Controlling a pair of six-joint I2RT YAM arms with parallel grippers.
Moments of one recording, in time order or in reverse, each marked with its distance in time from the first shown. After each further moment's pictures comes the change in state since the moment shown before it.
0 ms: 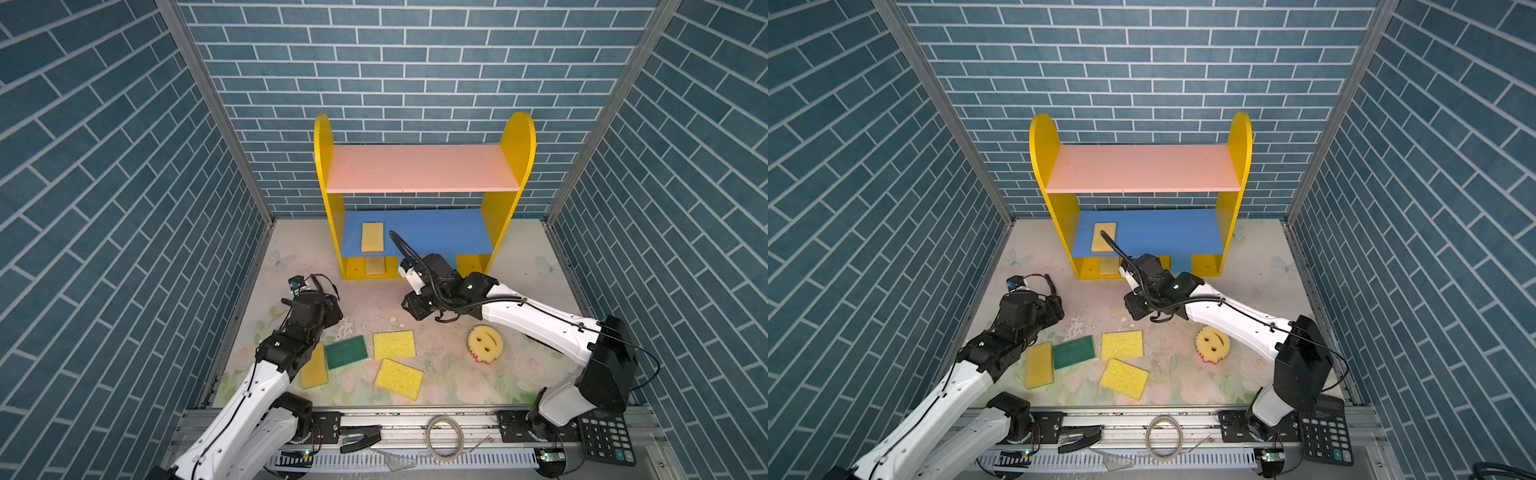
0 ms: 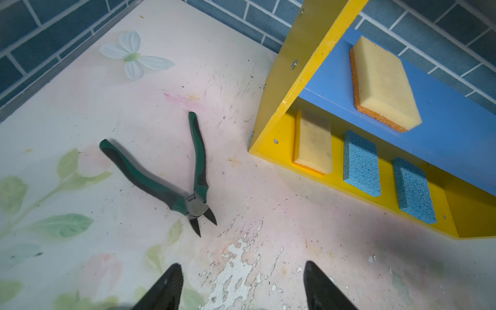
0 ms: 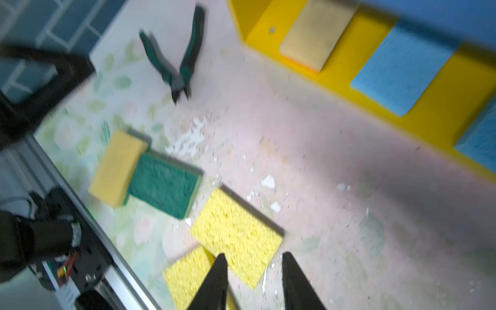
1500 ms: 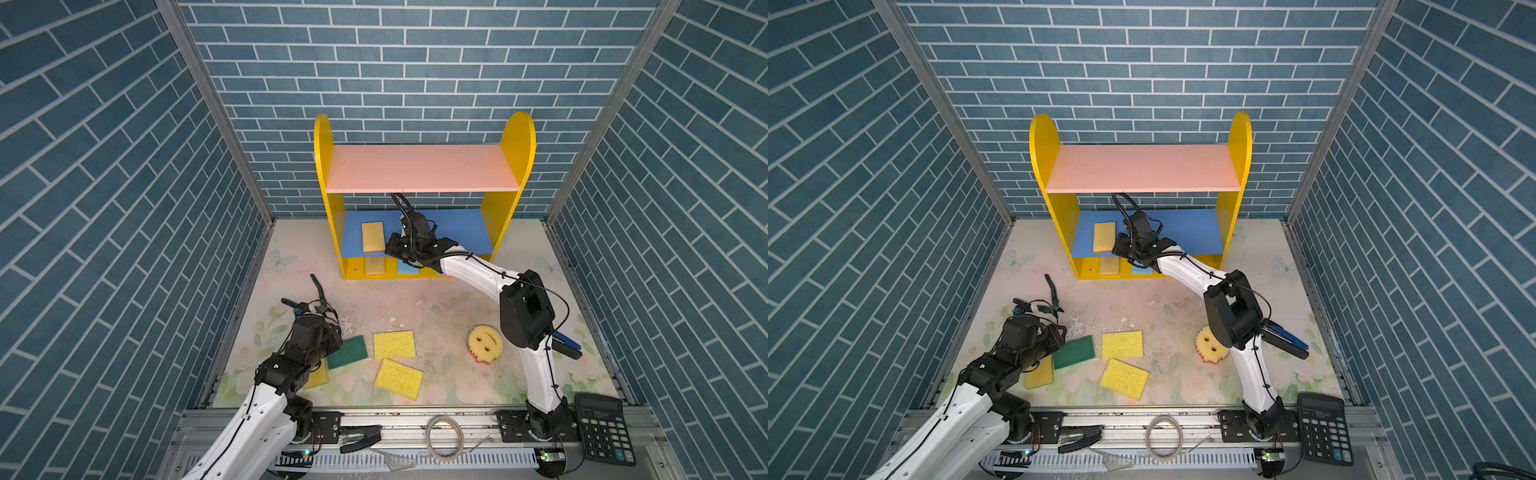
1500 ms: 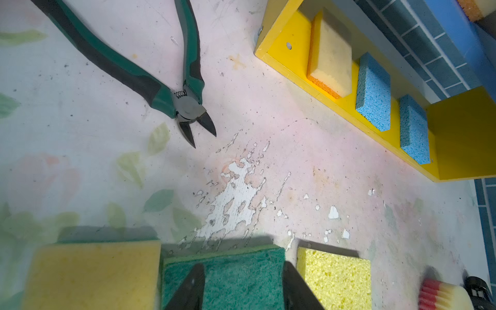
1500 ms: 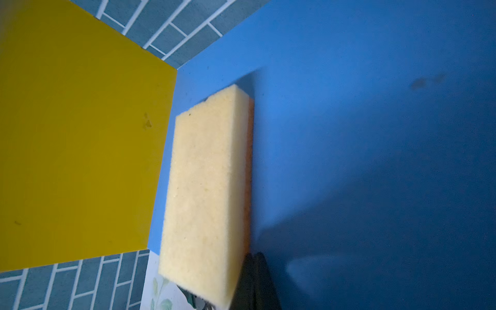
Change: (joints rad) left arm -0.004 -0.201 -0.219 -0.107 0.201 -0.122; right arm -0.225 0.563 0.528 0.390 -0.040 0.544
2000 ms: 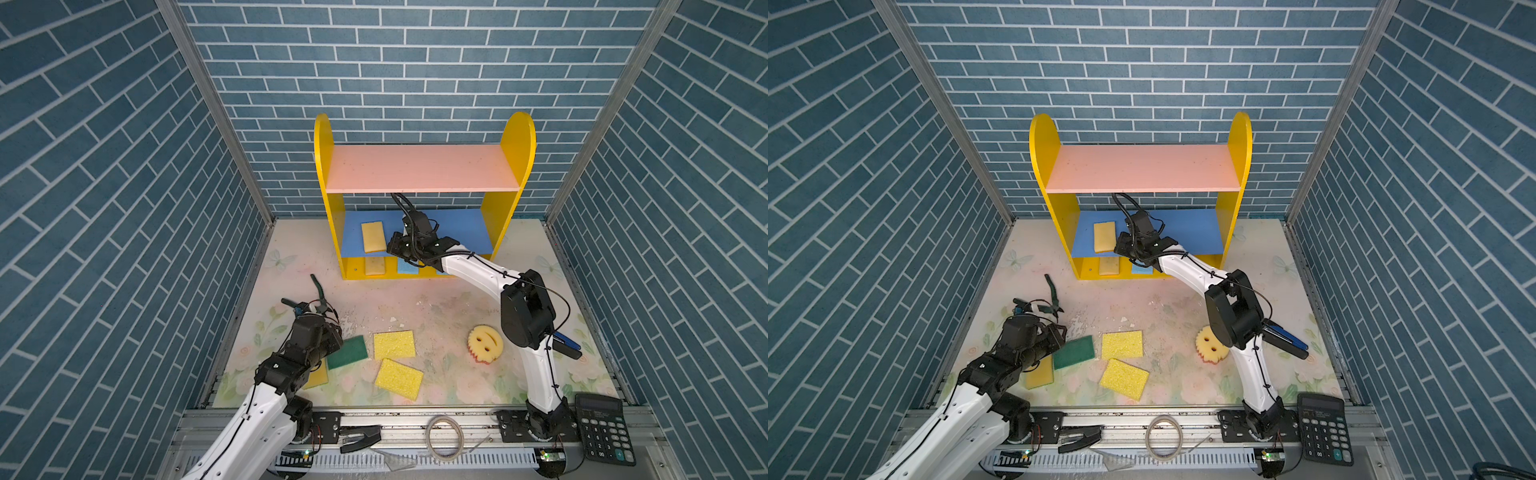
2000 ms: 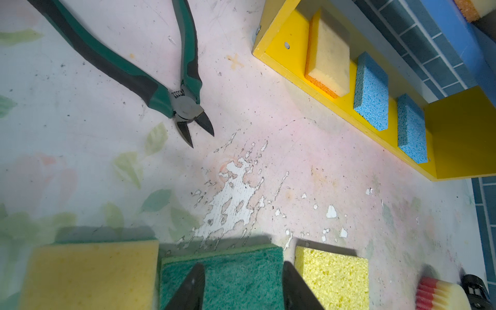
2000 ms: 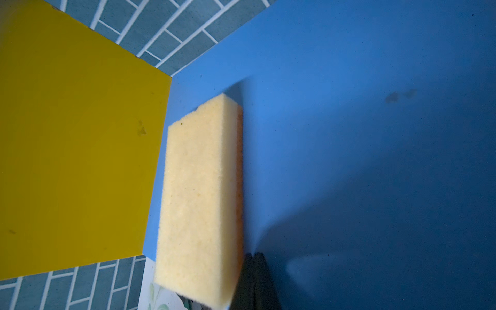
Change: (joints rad) left arm 0.000 0.000 0.005 0.000 0.004 0.000; right arm -0.022 0.000 0.000 0.000 0.004 0.000
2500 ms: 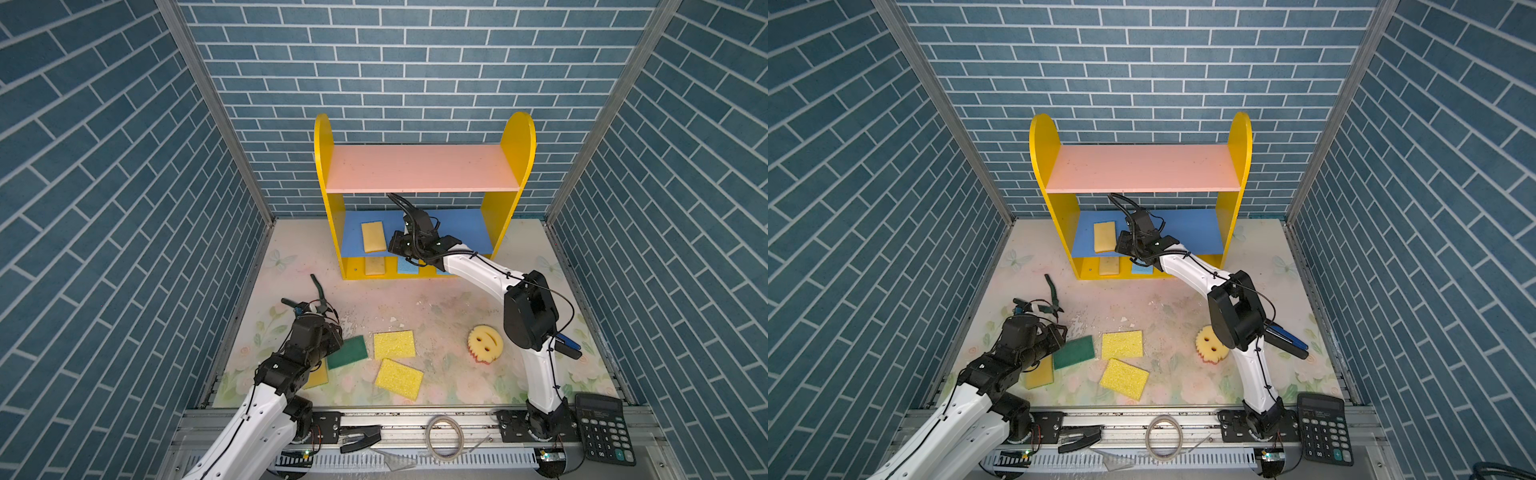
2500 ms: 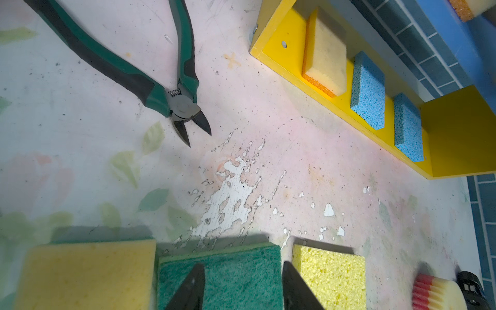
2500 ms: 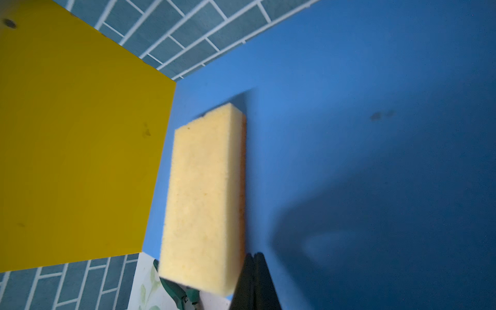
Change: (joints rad) left arm 0.000 -0.003 0.000 0.000 0.011 0.000; right arm -0.001 -0.016 0.000 -0.028 0.035 -0.044
